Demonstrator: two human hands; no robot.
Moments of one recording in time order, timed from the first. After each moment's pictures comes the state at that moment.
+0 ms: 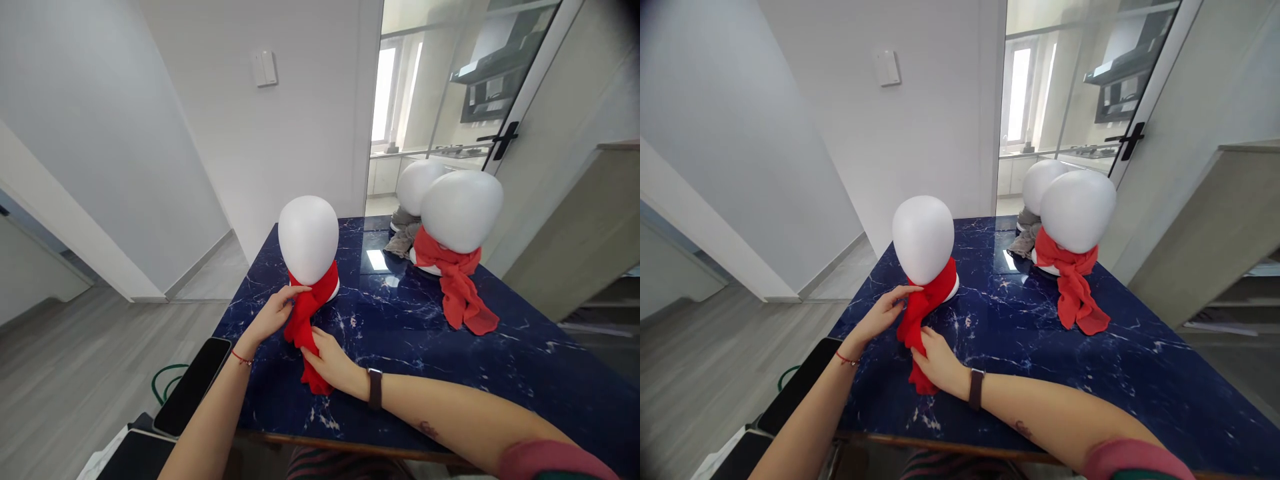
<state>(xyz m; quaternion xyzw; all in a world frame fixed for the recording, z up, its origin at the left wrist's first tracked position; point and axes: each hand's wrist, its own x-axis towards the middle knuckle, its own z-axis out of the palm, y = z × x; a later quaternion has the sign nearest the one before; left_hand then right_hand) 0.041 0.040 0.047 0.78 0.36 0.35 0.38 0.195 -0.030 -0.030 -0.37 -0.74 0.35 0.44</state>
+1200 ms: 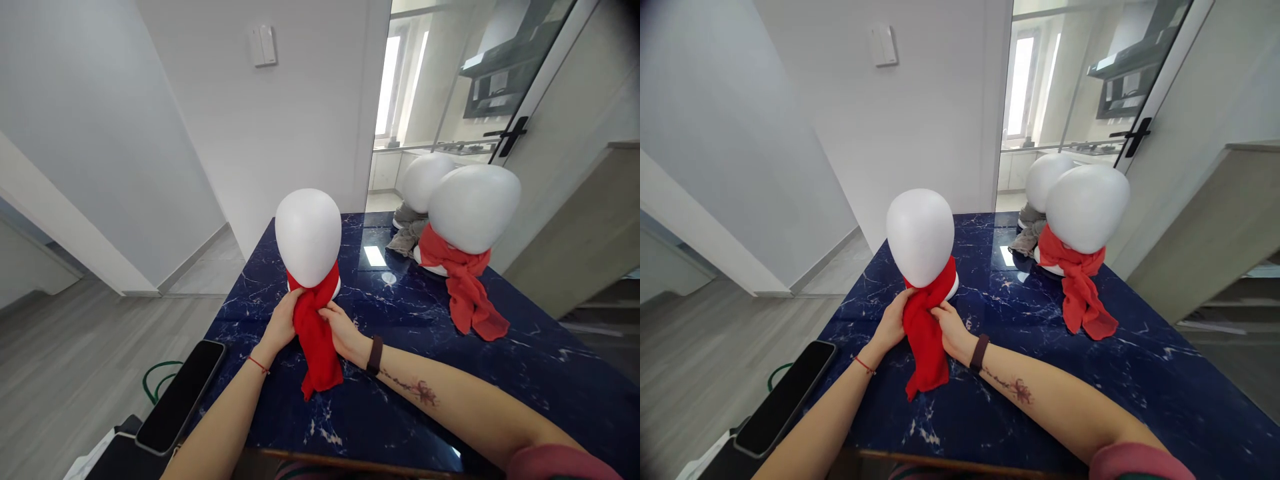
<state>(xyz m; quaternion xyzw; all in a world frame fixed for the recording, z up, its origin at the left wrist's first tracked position) 0.050 0.055 -0.022 0.83 0.39 0.36 0.17 0.200 0.027 -0.021 -0.33 -0.21 0.72 0.57</state>
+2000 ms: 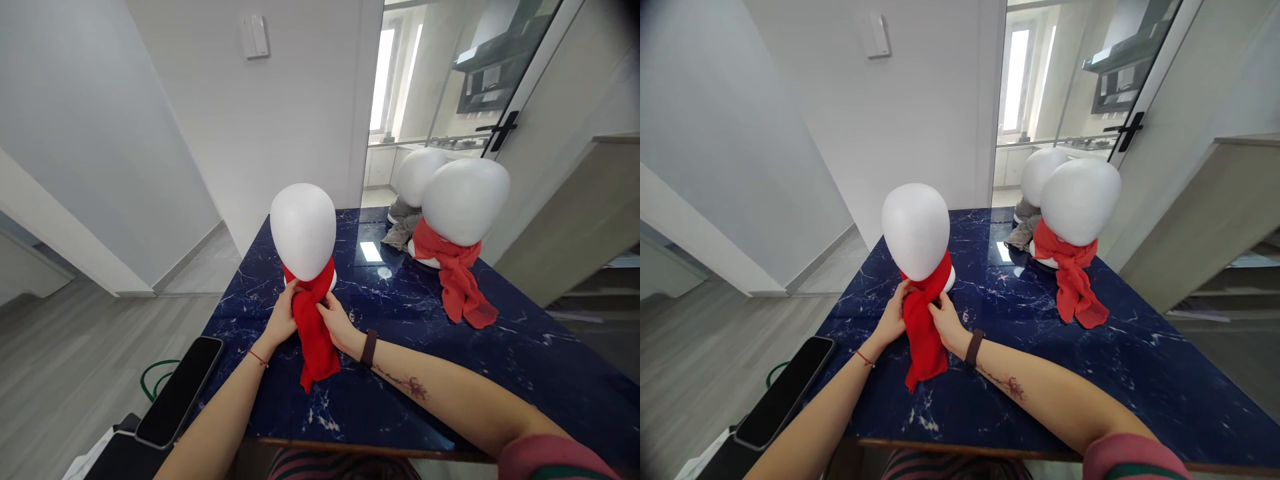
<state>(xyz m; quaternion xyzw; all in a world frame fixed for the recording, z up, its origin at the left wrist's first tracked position) 0.061 0.049 -0.012 0.79 0.38 0.40 0.28 0.197 0.027 -0.037 -0.32 -0.32 0.63 0.63</state>
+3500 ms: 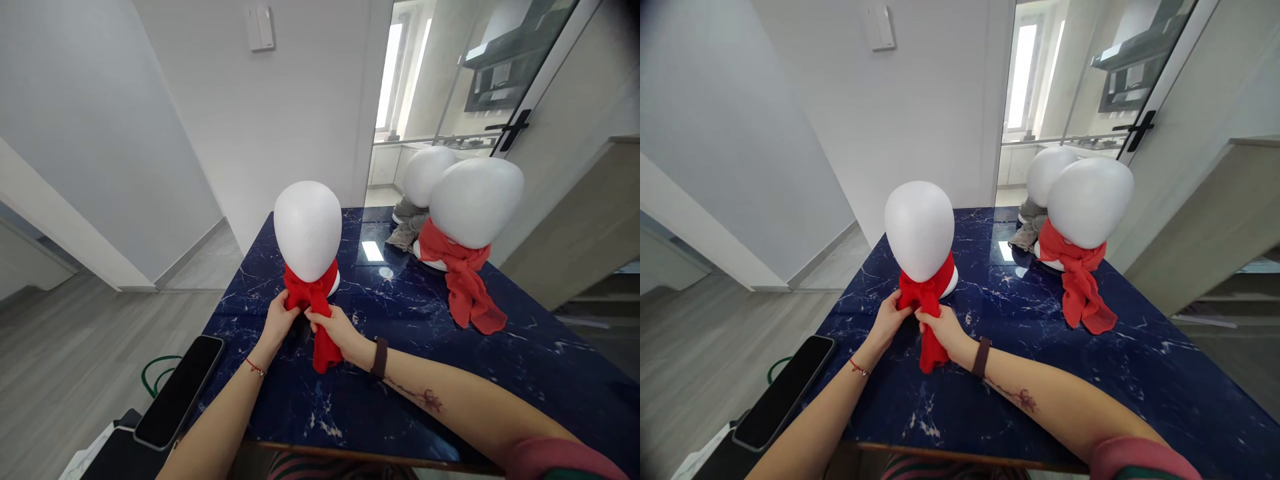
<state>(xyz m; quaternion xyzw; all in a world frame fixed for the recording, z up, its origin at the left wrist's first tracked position) 0.062 0.052 -0.020 0.58 0.48 0.49 0.45 0.202 0.004 -0.010 -0.39 -0.38 0.67 0.50</state>
